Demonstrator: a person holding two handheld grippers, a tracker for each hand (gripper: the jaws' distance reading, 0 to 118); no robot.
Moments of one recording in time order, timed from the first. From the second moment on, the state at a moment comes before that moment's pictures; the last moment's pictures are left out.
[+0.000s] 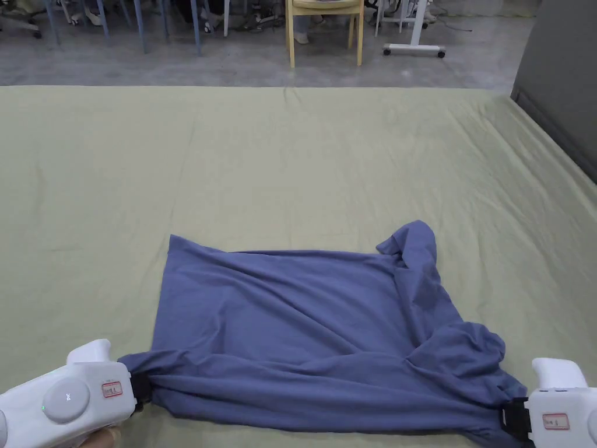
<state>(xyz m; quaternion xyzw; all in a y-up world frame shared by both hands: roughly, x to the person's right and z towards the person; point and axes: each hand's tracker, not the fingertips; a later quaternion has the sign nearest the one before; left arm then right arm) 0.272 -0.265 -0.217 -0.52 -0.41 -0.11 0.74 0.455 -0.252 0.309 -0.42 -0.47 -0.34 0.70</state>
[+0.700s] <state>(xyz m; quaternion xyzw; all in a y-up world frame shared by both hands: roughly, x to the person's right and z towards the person) 0.191 -0.151 -0.132 -0.41 -0.51 -0.07 0.76 0.391 -0.135 0.289 -0.25 -0.51 -0.21 0.79</state>
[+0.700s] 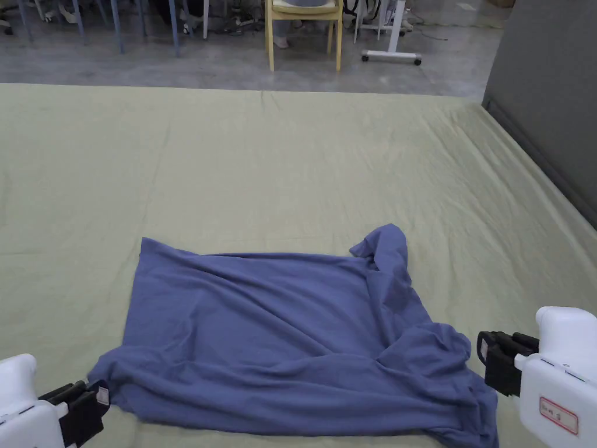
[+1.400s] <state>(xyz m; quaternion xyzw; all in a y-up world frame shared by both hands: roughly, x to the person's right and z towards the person) 0.466 -0.249 -0.260 -0.40 -0.45 -0.25 0.76 0.396 -0.137 0.247 -0.25 -0.43 -0.24 0.83</state>
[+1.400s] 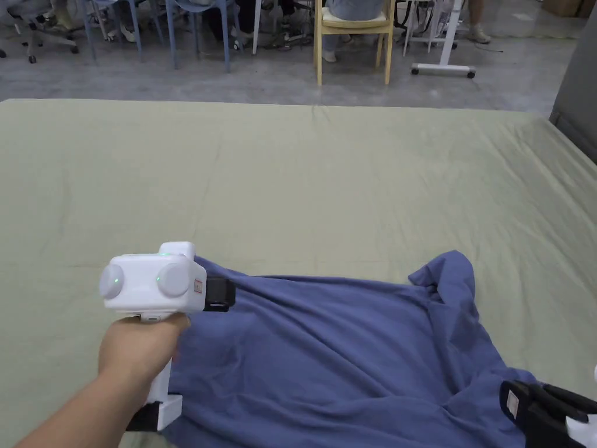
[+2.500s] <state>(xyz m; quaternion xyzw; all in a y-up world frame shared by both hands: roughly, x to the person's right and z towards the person) 0.461 -0.201 -0.263 -0.38 -0.51 -0.16 0.75 0.711 -0.240 0.161 -0.42 -0.47 -0.32 0.71</state>
